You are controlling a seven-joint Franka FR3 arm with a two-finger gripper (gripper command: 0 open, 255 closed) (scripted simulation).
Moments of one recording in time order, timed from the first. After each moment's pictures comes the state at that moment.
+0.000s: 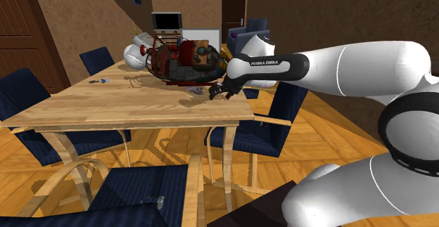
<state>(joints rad) 0.16 -0.60 -0.08 -2.45 0.24 2.44 -0.11</state>
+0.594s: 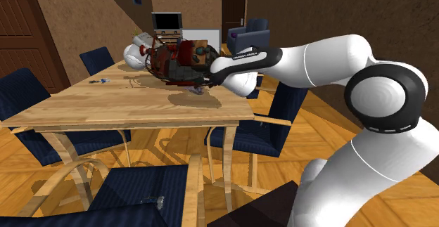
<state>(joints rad) 0.53 -0.38 -0.32 -2.36 0.59 2.93 -0.53</state>
